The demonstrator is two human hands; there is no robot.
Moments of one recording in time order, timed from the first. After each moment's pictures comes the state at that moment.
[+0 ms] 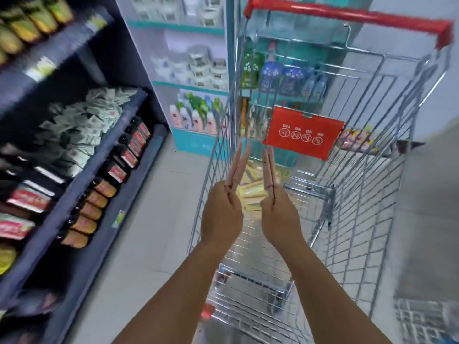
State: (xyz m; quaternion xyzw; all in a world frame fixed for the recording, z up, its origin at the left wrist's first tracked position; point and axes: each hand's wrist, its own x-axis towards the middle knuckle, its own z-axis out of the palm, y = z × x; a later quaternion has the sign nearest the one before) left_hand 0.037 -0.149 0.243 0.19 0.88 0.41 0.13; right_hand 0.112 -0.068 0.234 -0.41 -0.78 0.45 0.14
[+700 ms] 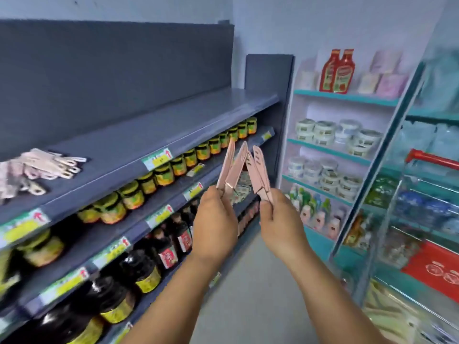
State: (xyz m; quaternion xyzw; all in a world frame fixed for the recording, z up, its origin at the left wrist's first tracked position) left_hand -0.149 -0.449 0.452 0.09 0.87 0.46 -0.17; right_hand -0.123 -0.333 0.442 -0.11 -0.89 0.40 0.21
